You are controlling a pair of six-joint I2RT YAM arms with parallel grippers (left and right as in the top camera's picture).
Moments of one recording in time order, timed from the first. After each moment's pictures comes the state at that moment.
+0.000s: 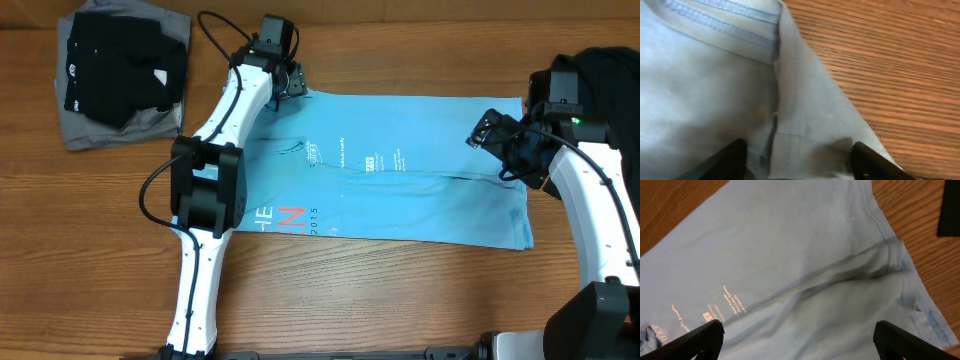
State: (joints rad) left arm -0.25 2.57 2.25 -0.78 -0.05 -0.47; right arm -0.10 1.58 1.32 -0.94 -0.05 0.52
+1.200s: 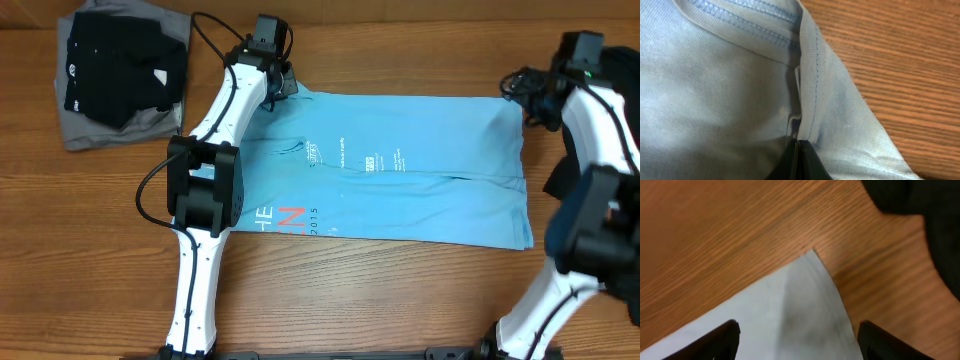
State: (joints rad) left arm -0.23 2.57 2.25 -0.81 -0.05 -0.47; right arm -0.26 2.14 1.73 -0.70 -0.02 0.36
